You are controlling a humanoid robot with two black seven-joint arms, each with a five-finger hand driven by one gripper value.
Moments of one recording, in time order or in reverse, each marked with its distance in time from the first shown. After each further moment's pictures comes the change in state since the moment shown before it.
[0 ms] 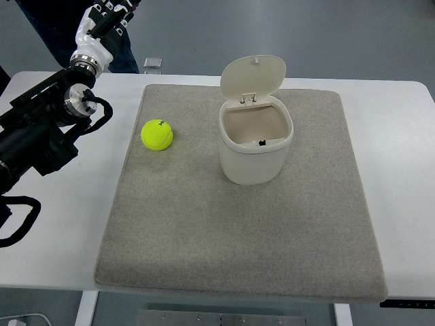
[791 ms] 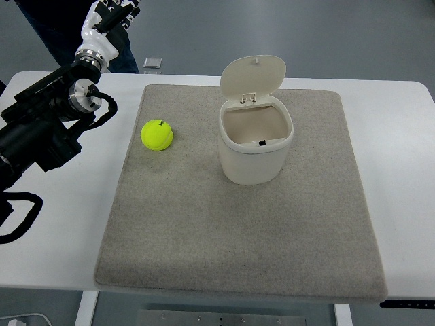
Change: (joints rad) left arm -0.020 -0.004 0.025 -0.023 0.000 0.014 0.005; right arm 0.000 0.000 0.000 0.000 0.000 0.000 0.000
